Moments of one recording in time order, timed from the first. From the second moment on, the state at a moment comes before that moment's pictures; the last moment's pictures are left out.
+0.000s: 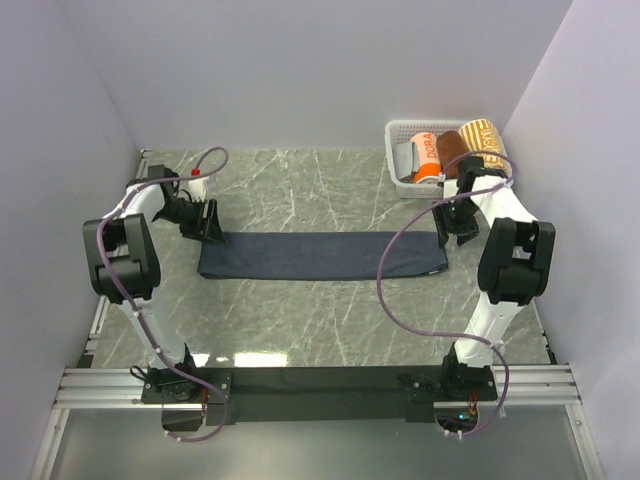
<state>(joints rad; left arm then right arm) 0.17 1.95 1.41 -0.86 0.64 0.38 -0.11 1.89 1.47 -0.99 -0.04 -0.26</state>
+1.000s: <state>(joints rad) 0.17 1.76 1.37 -0.76 0.63 0.32 -0.21 2.00 1.37 -0.96 -0.19 -0.08</state>
